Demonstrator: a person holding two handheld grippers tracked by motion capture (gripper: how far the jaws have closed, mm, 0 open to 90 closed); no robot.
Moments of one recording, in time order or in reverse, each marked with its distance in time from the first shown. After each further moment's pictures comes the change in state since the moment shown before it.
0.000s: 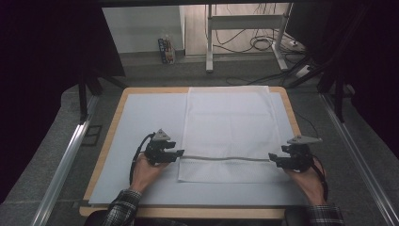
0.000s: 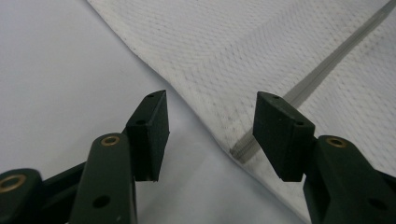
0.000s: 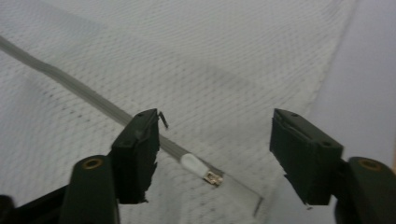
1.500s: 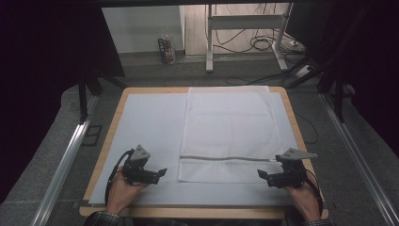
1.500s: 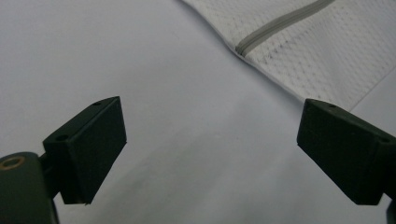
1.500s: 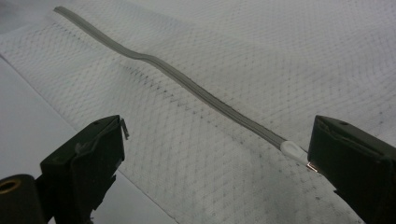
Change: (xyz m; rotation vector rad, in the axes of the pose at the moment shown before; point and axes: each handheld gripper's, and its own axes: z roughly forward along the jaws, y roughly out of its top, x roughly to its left) left arm -0.013 -0.050 -0.067 0.027 0.102 0.001; right arm 0.046 -0.020 -0.012 -0.063 0.138 -0.043
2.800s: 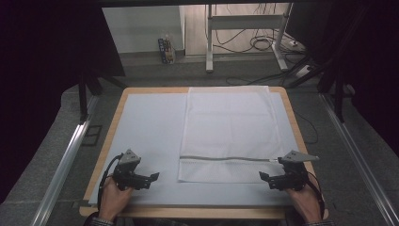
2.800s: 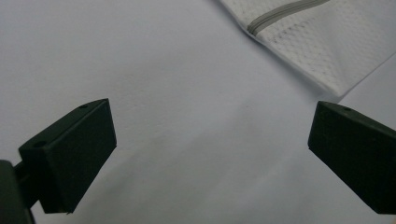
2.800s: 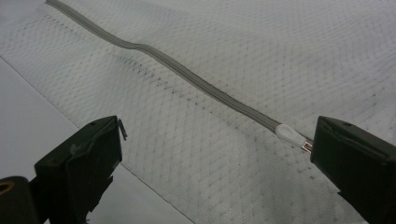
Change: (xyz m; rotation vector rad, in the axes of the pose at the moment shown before) left arm 0.011 -0.025 -0.016 -0.008 -0.012 -0.069; right arm 0.000 -0.008 -0.003 0.012 -0.017 0.016
